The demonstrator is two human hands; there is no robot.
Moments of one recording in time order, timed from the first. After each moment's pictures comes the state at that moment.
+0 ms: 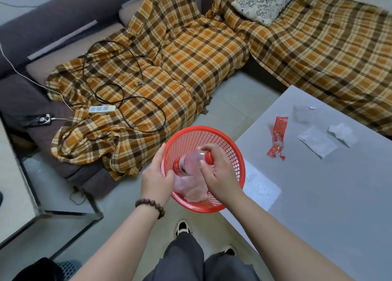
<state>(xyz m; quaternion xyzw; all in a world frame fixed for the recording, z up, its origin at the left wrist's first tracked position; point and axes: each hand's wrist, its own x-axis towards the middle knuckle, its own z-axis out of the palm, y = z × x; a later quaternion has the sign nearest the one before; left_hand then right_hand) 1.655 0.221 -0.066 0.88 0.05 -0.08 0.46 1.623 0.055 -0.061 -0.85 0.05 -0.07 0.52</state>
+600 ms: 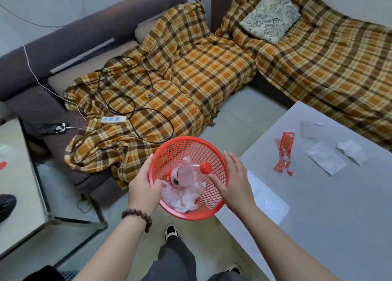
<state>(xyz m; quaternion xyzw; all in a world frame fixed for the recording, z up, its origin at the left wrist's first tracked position) 1.665 0.258 -0.048 0.90 0.09 -0.03 0.43 1.630 0.032 -0.092 -0.91 0.12 -0.03 0.40</state>
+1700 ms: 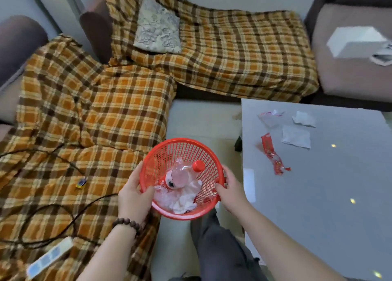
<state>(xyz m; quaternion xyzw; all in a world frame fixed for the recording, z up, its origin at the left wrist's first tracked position) 2.078 0.228 -0.096 0.84 -0.19 -0.22 0.45 1.888 0.062 -0.114 -0.64 0.48 -0.12 0.59</state>
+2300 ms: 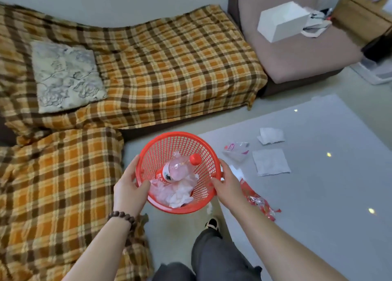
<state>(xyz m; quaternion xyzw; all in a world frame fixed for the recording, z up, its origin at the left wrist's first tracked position) 2.175 -0.178 -0.084 0.82 -0.38 -0.26 0.34 1.943 -0.250 -0.140 -0.53 0.59 -0.24 0.56</state>
